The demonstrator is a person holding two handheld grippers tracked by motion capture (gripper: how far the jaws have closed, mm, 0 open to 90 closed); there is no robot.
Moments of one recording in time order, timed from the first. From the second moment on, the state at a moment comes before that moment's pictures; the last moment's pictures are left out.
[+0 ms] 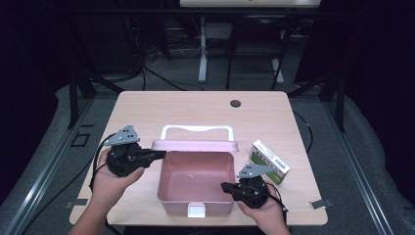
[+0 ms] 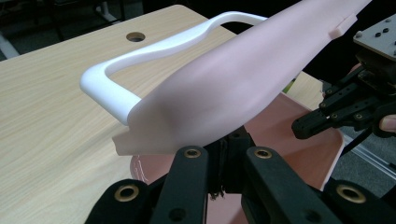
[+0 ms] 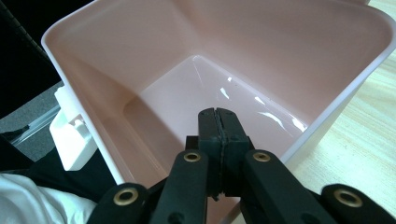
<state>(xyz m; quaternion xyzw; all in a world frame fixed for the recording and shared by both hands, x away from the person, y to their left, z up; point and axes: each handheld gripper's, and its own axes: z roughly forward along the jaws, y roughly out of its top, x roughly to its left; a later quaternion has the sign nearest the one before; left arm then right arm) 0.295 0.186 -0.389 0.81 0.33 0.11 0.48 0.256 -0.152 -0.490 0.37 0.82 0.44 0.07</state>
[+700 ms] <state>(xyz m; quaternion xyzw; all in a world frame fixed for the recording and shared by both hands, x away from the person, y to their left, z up) 0.306 0.184 -0.382 0.81 0.33 0.12 0.48 0.257 -0.152 -0.490 0.37 0.81 0.44 0.07</state>
